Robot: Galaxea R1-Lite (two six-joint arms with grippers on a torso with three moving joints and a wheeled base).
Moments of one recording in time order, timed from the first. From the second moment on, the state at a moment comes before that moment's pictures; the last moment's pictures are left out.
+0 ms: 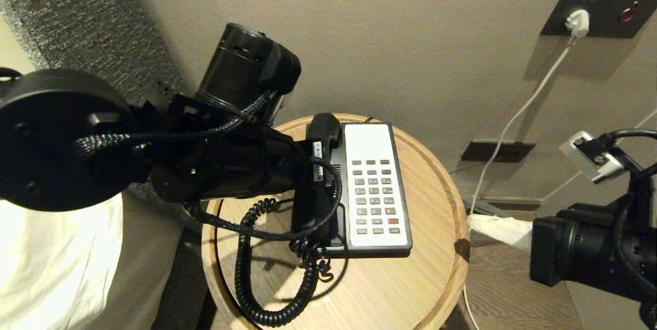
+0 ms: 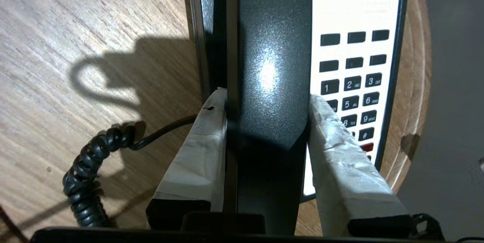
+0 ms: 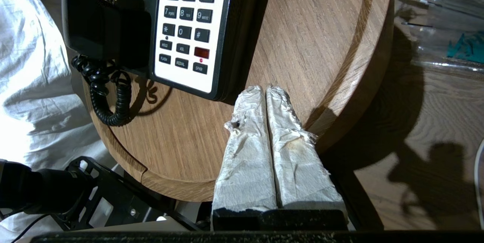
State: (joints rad) left arm -0.82 1.68 -1.38 0.31 0.24 -0.56; right arm 0.69 1.24 -0.60 -0.24 -0.03 0.43
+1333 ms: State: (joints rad) left arm -0.84 1.74 -1.44 0.36 0.25 -0.61; right arm 0.69 1.25 -0.58 -0.24 -0.03 0.42
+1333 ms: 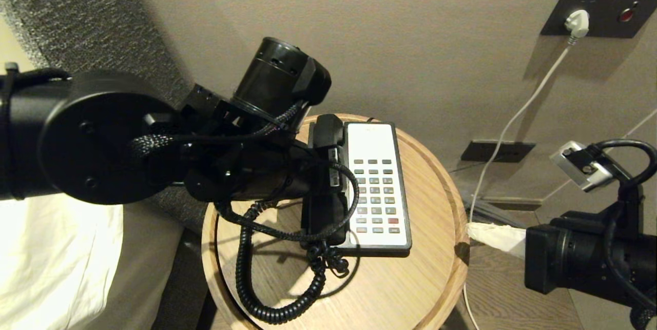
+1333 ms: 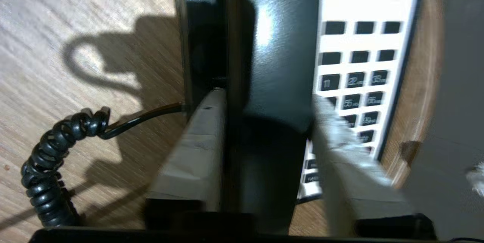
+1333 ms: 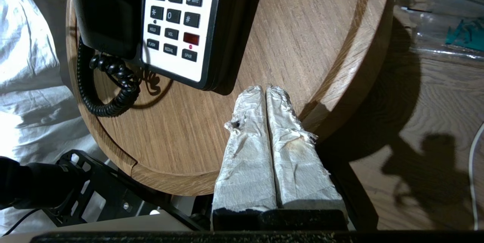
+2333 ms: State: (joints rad) left arm -0.73 1.46 -1.27 0.35 0.25 -0.61; right arm 0.64 1.23 -0.50 -0.24 -0.03 0.42
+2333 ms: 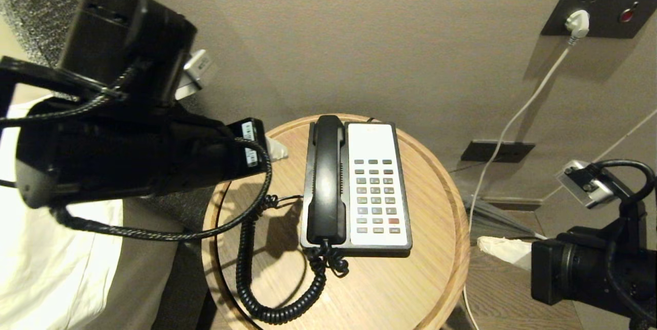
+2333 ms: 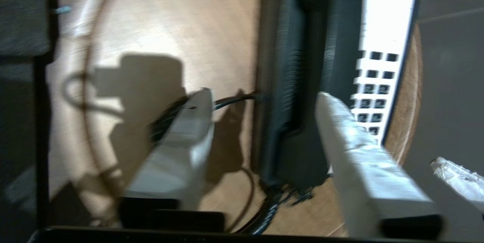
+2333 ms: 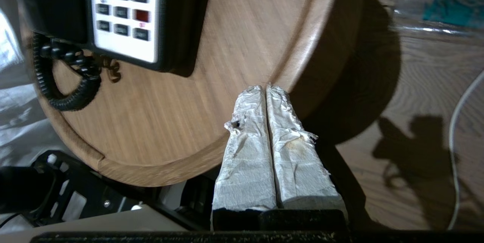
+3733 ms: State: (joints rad) left arm -0.37 0.88 -0.96 0.35 -0.04 -0.77; right arm 0.72 1.39 -0.62 -0.38 0.04 0.43
